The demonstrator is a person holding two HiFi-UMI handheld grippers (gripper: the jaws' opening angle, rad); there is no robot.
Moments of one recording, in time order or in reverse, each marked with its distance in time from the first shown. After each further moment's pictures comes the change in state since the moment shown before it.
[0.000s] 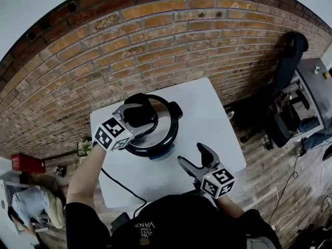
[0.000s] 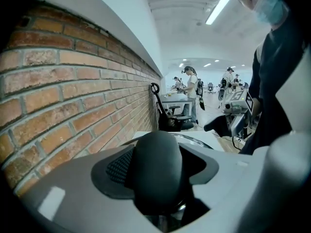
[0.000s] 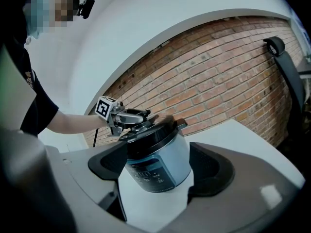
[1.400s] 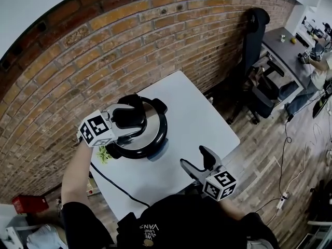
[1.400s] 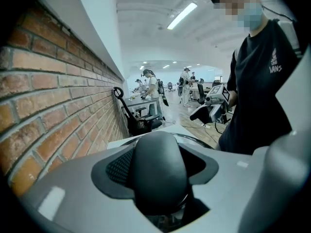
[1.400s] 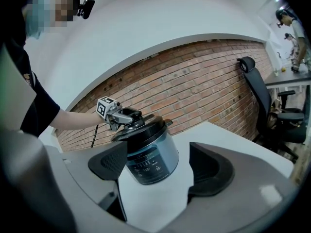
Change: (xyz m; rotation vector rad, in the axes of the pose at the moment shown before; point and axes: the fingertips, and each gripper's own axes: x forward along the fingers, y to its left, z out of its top) left arm -0.002 -0.019 0.004 0.288 -0.044 -0.415; right arm -0.049 0.022 -0.025 0.044 -0.102 -0.290
